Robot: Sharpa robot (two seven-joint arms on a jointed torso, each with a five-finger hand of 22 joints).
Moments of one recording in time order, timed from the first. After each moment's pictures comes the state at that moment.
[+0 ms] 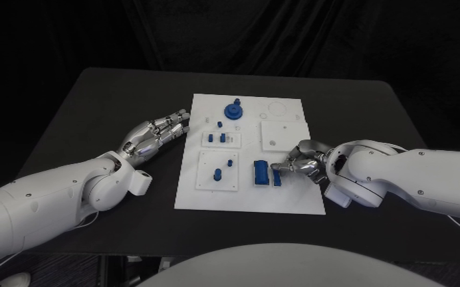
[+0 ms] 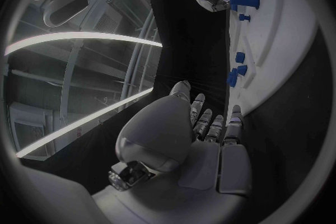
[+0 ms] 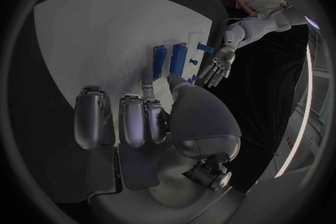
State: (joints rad) left arm 1.05 -0.84 -0.21 1.31 -0.22 0.10 0.68; left_hand 1.58 0.25 -0.17 0.25 0.48 0.46 0.11 0.07 0.05 0.10 0.10 0.07 0.02 0.01 0.11 0.00 0.00 0.17 0.11 0.23 0.06 0.23; right arm 1.16 -1.06 -0.25 1.85 -0.87 -0.34 -0.49; right_hand 1.08 0.02 0.12 0.23 0.17 0.96 0.06 0.33 0.64 1.46 -0.02 1.57 1.31 1.47 -0.08 1.47 1.28 0.04 1.47 0.03 1.37 1.31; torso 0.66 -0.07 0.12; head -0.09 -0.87
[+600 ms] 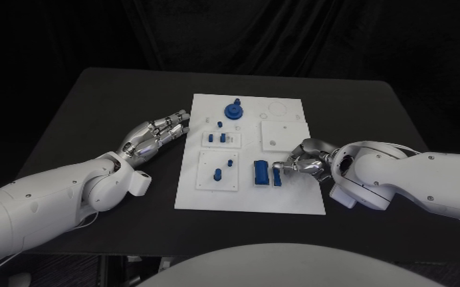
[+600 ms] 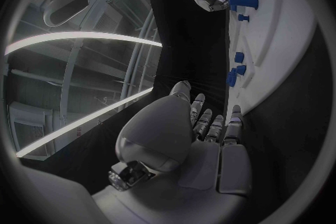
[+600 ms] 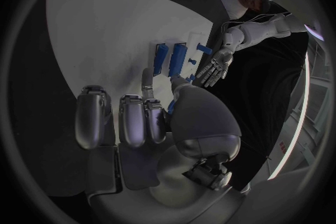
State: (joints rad) left arm 1.05 -0.84 -0.21 1.31 -0.22 0.10 0.68; left_hand 1.58 0.25 -0.16 0.24 0.48 0.46 0.11 0.07 0.05 0.10 0.10 0.07 0.02 0.01 0.11 0.00 0.00 0.17 0.11 0.23 0.06 0.23; right arm 1.15 -1.10 -0.25 1.88 -0.94 -0.35 -0.47; right_hand 1.07 0.00 0.07 0.24 0.10 0.91 0.06 0.41 0.72 1.46 -0.02 1.57 1.31 1.47 -0.08 1.47 1.29 0.05 1.47 0.03 1.36 1.31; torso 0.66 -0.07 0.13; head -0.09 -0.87
